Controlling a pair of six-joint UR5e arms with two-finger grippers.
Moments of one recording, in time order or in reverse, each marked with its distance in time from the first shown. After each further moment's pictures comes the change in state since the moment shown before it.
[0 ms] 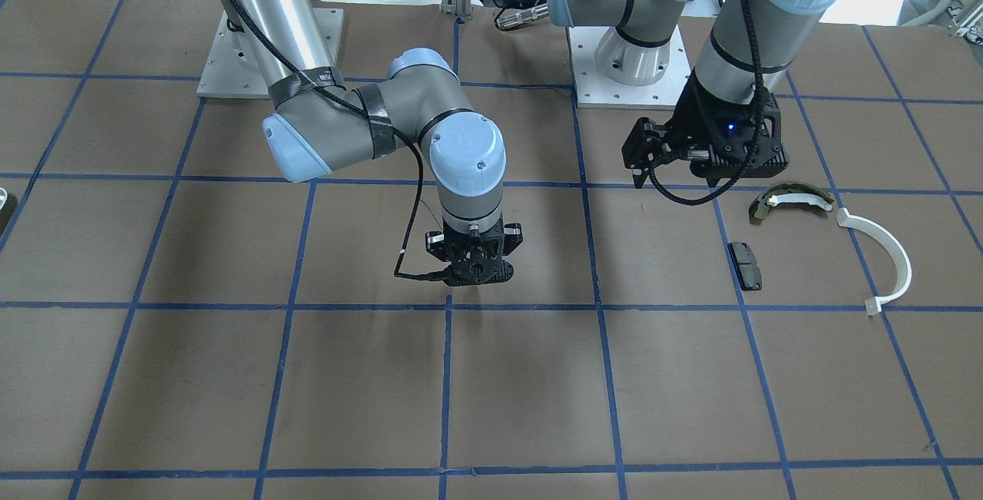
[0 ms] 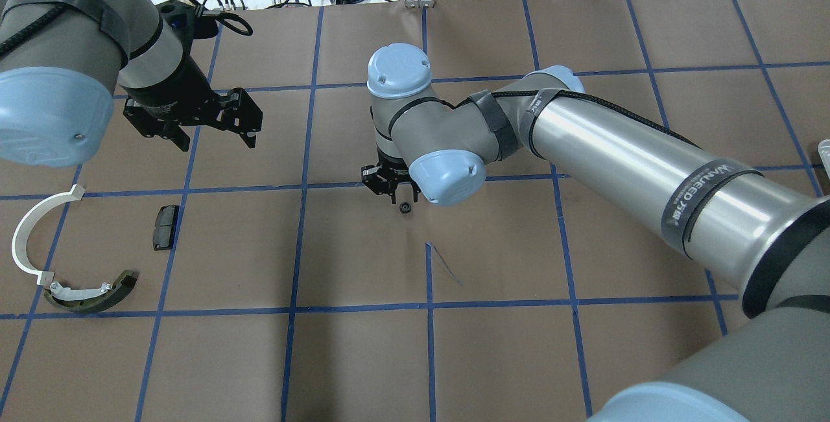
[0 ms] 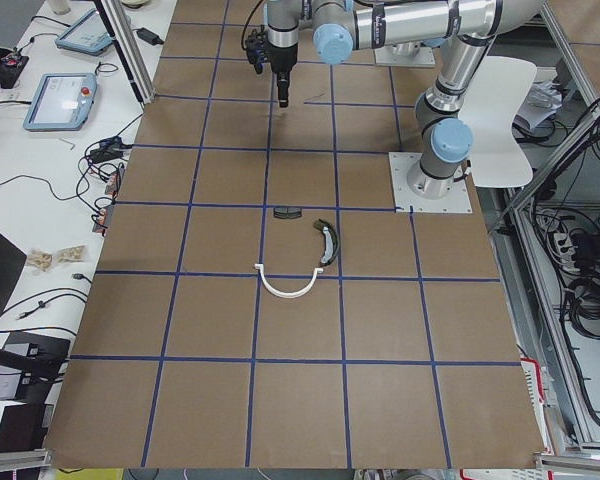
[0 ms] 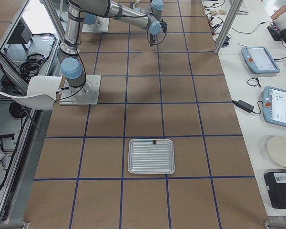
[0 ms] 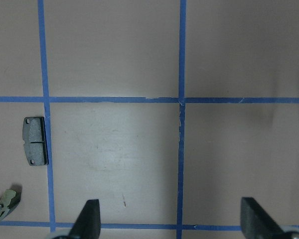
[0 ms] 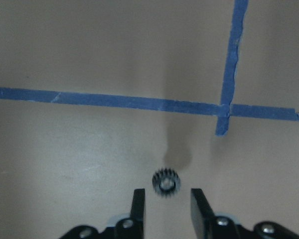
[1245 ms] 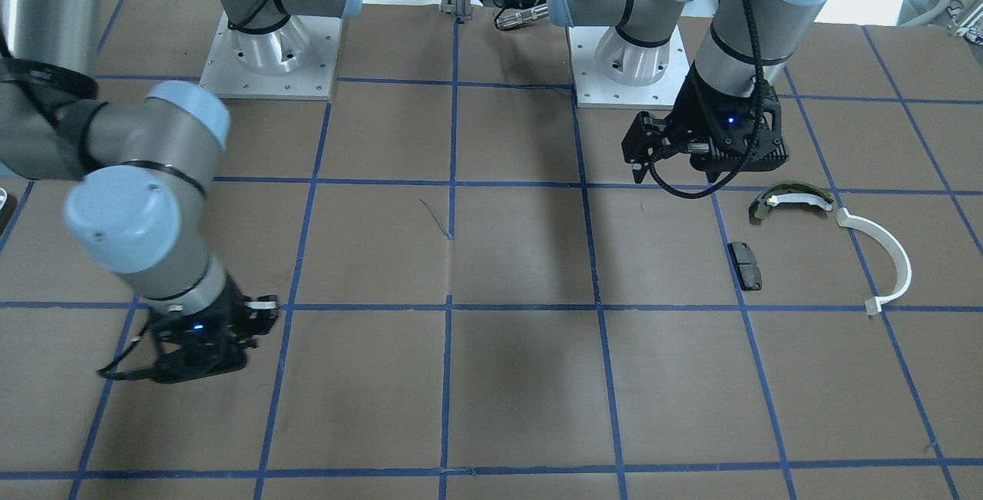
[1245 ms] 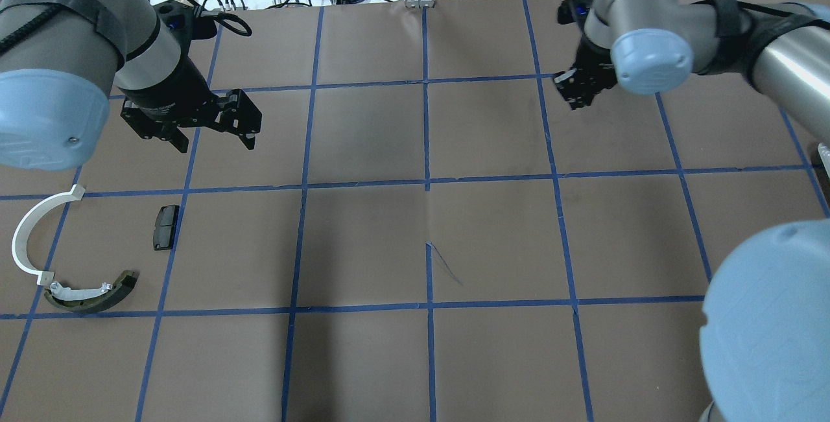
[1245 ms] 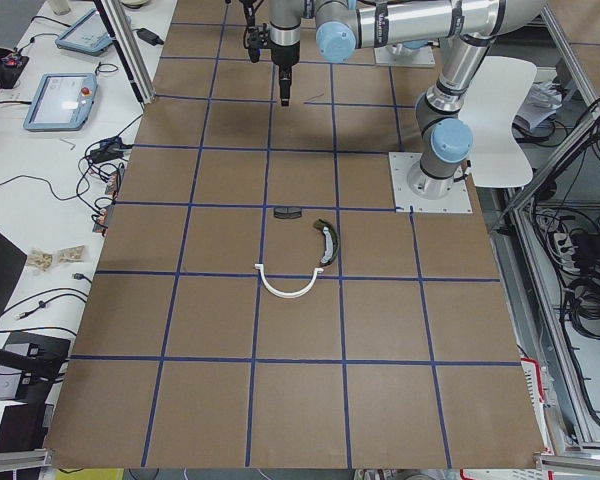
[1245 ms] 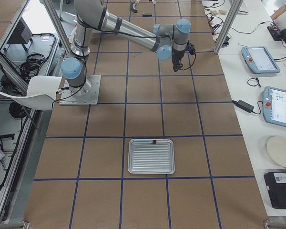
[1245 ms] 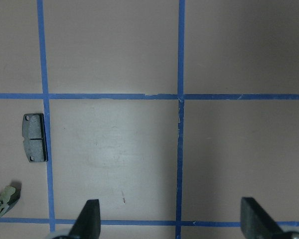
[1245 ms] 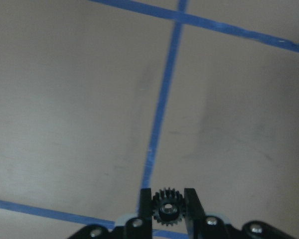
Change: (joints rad) left arm -0.001 0.015 -0.001 -0.011 0.000 0.001; right arm -0.399 -0.066 -0.046 0.037 -0.116 -0.531
